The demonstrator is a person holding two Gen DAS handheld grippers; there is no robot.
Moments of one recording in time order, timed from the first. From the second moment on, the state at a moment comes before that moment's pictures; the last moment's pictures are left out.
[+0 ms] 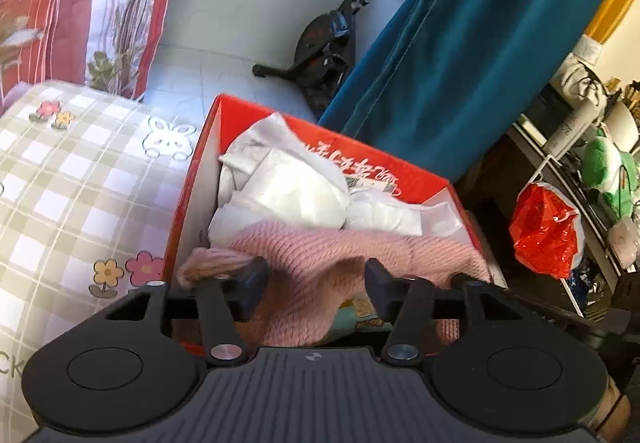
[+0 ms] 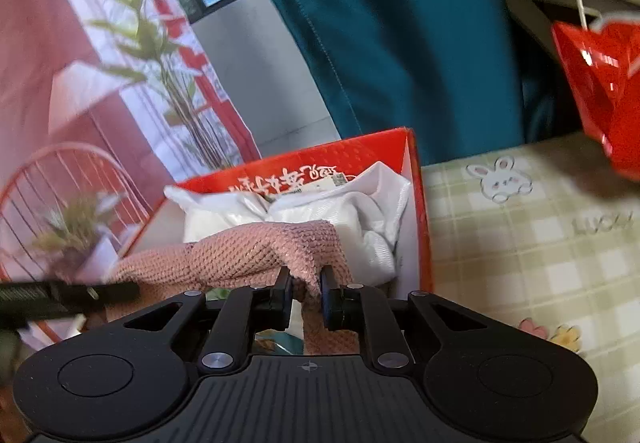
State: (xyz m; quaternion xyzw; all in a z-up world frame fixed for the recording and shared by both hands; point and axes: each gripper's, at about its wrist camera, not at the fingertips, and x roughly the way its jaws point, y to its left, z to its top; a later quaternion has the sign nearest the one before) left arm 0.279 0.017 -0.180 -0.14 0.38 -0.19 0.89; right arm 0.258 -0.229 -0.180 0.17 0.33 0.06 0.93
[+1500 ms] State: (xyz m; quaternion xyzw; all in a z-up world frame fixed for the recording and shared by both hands) left arm 0.314 -0.027 -0.199 0.00 0.42 -0.17 0.89; right arm 0.297 -0.199 -0.194 0.09 0.41 0.07 0.90
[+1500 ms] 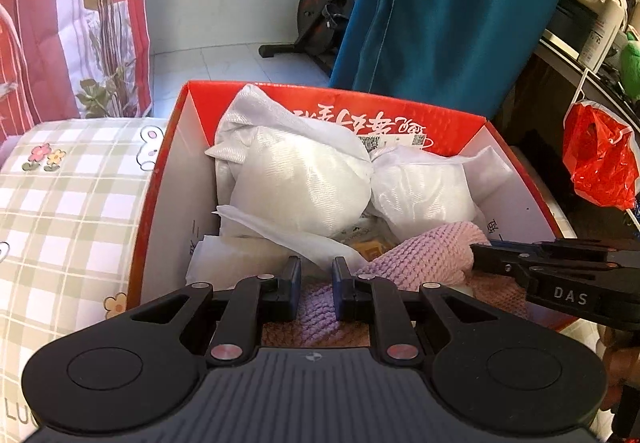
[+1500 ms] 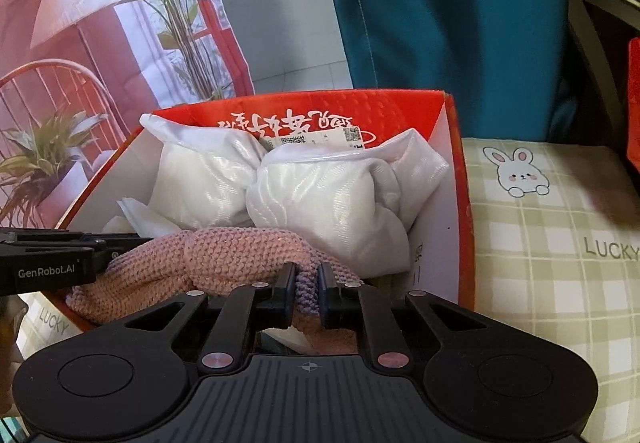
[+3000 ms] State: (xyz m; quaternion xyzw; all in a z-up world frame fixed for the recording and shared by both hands) left arm 0.178 -0.037 -0.234 -0.02 0.40 -0.19 0.90; right arm 0.090 -0.239 -0.249 -0.01 0.42 0.10 0.90
